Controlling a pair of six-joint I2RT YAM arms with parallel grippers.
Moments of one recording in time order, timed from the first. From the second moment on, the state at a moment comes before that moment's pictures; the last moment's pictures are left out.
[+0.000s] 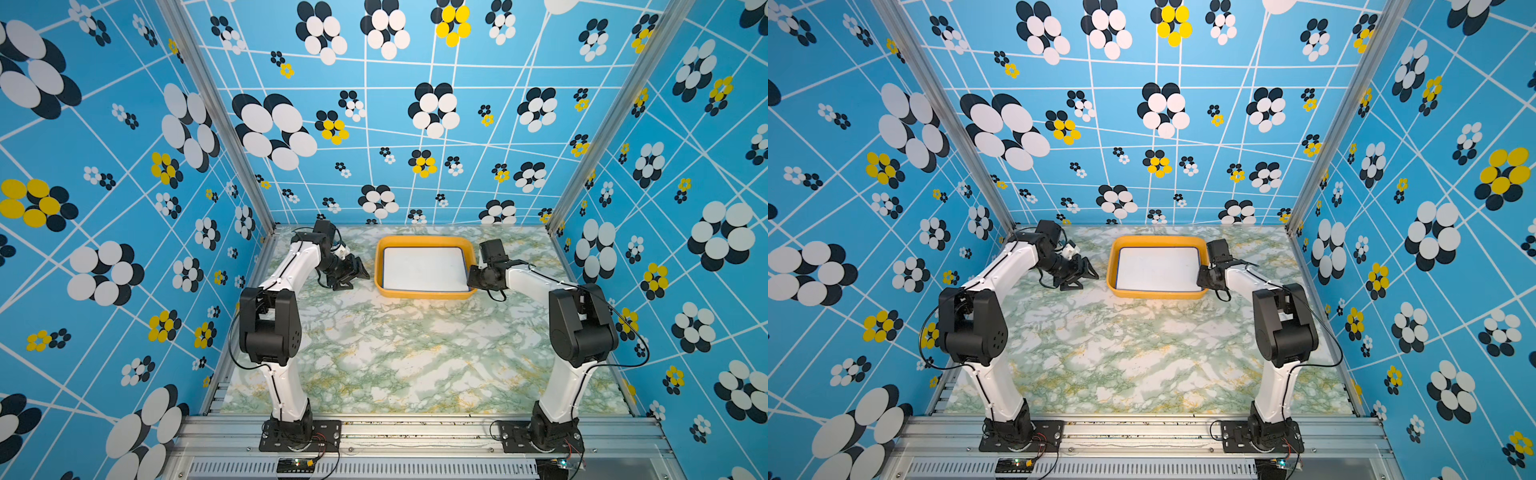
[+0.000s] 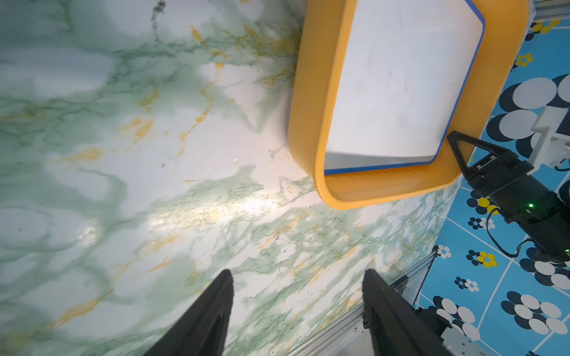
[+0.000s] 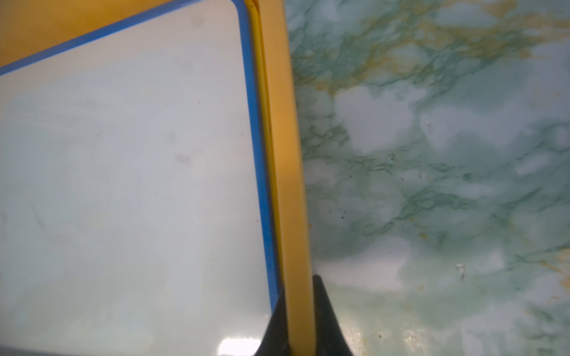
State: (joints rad) left arm -0.08 1.87 1.54 -1.00 0.57 -0.38; right arm 0.23 1.88 1.24 -0.37 0.01 0.38
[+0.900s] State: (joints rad) left arm -0.06 1.38 1.05 -0.75 0.20 -0.37; right arm 0.29 1.50 1.03 -0.51 0.10 0.37
